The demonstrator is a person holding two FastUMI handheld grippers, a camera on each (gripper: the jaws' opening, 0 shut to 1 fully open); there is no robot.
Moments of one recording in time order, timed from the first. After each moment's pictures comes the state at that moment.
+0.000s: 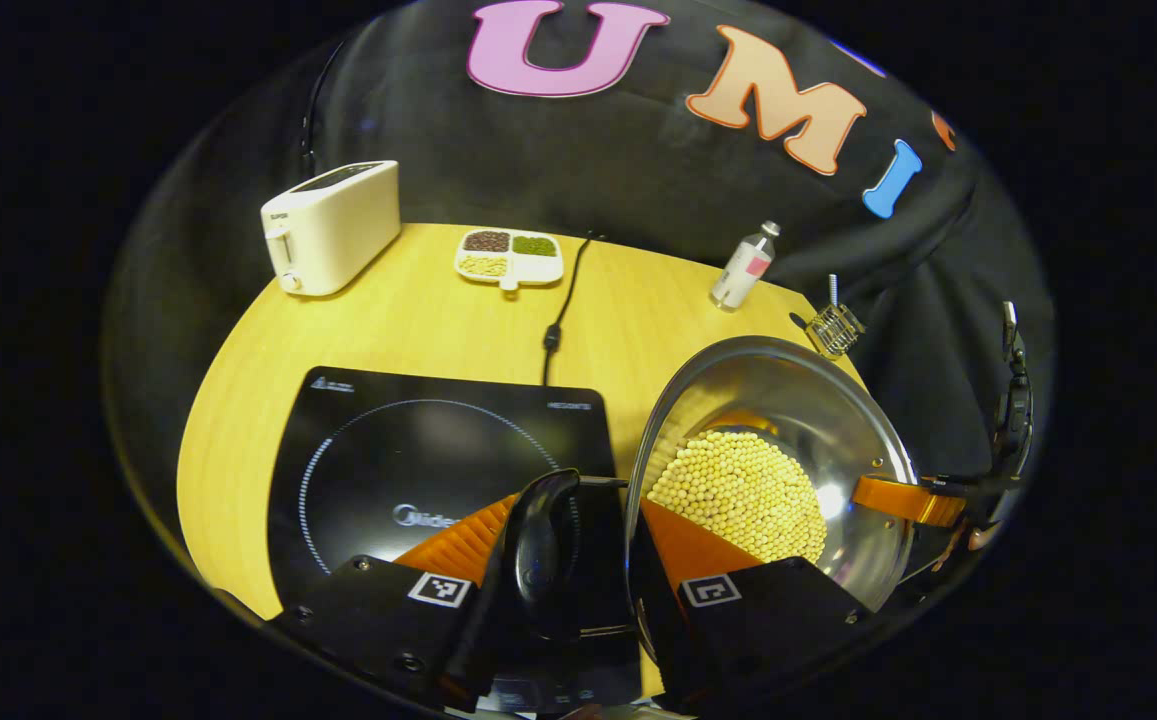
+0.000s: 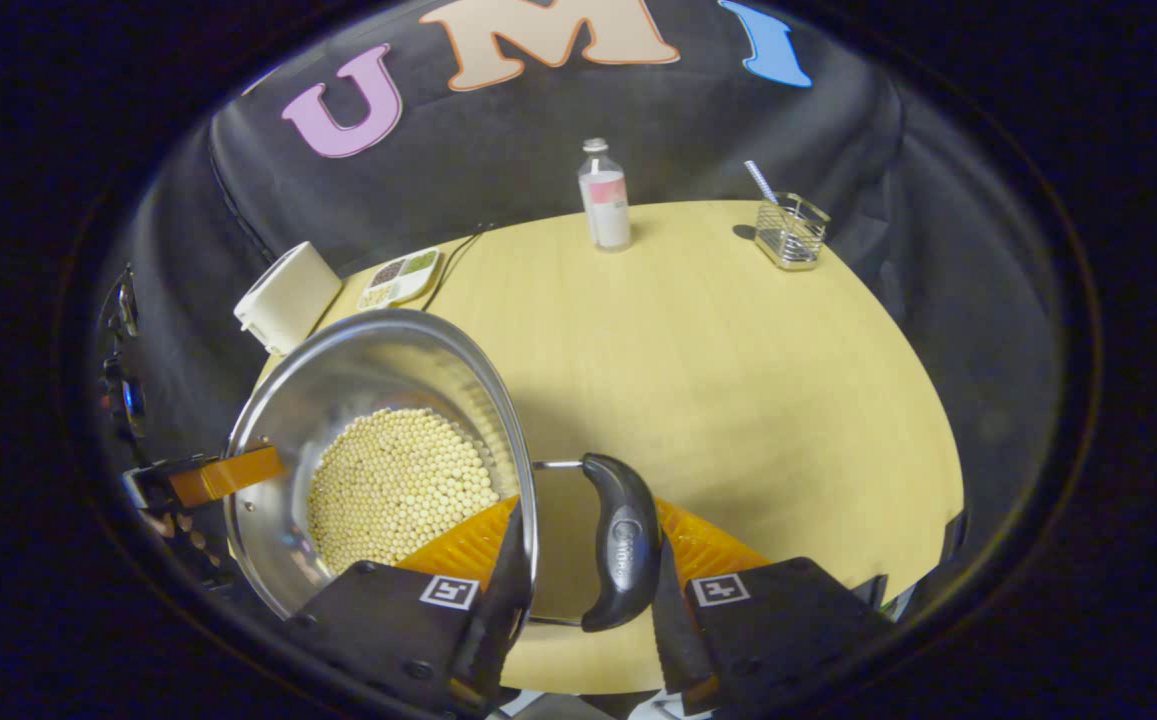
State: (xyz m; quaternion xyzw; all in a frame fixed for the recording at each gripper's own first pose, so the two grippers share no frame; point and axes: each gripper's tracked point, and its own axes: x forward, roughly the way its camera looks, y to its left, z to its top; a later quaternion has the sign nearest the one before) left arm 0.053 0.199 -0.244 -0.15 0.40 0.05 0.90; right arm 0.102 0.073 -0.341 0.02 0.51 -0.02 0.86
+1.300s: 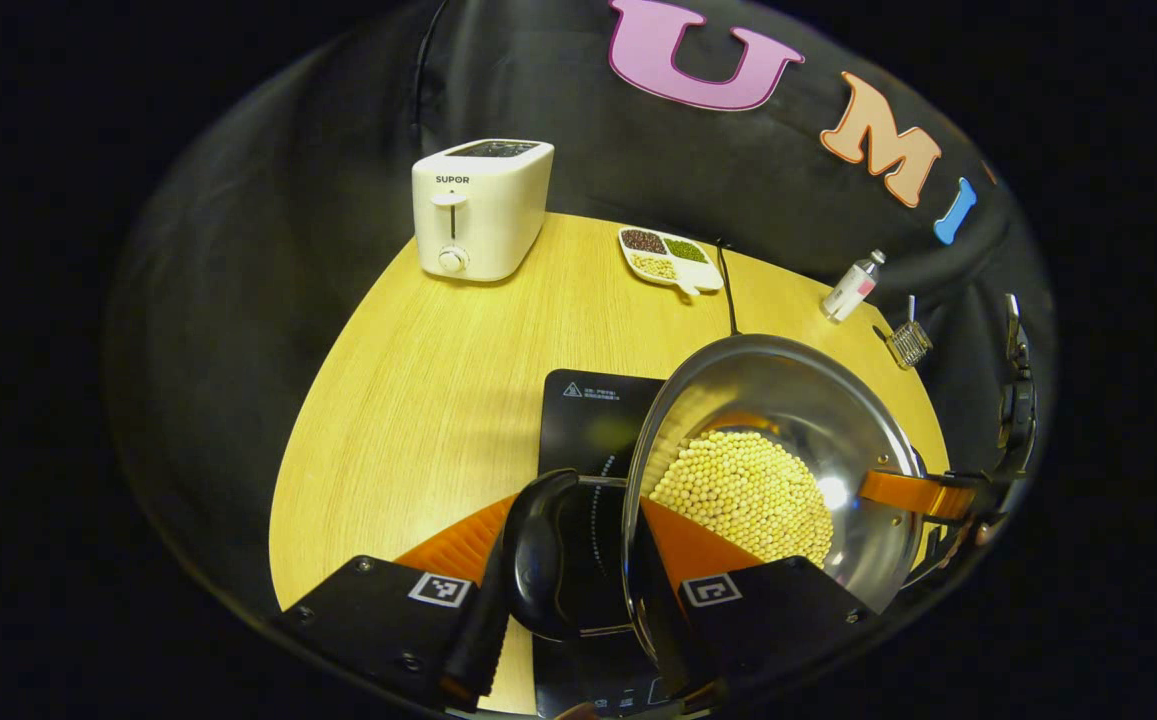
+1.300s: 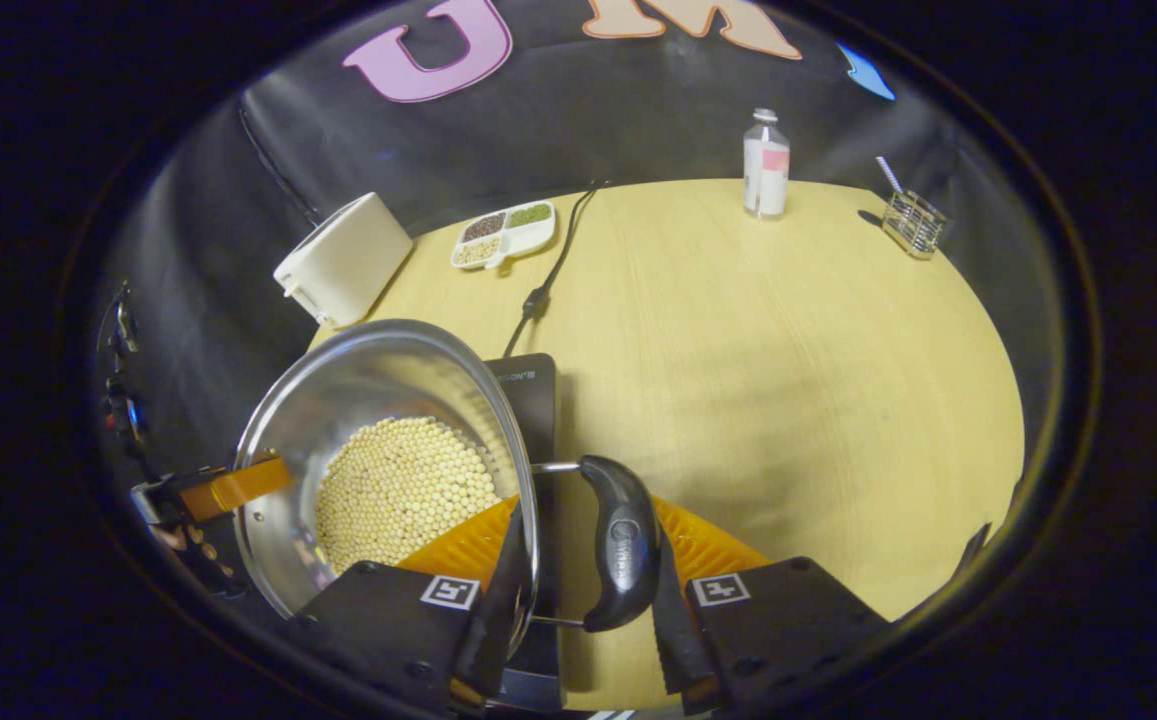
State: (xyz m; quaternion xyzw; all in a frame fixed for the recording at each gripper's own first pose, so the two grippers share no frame) left arm 0.003 0.376 -0.261 -0.14 0.41 0.10 0.89; right arm 0.109 0.260 -0.399 0.04 0.54 0.01 0.84
